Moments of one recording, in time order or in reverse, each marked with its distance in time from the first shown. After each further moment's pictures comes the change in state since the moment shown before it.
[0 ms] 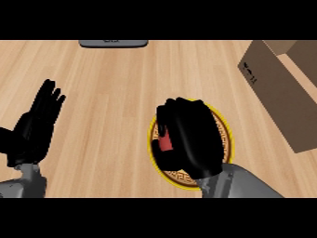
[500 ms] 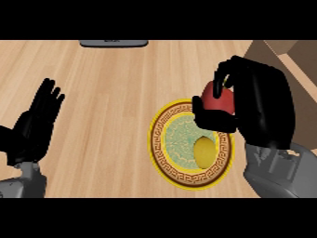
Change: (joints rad) left arm -0.010 -0.001 0.006 0.005 -0.003 0.003 0.004; right arm -0.033 -0.074 -0.311 -0.116 0.013 0.048 0.067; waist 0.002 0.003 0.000
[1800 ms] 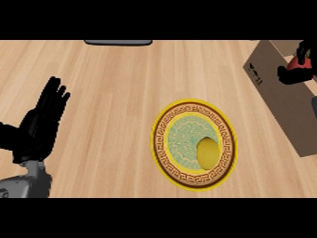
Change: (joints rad) left arm -0.013 -0.017 -0.019 0.000 -0.017 -0.005 -0.004; right arm -0.094 -0.285 -0.395 0.827 0.039 -0.132 -0.551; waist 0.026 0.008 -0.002
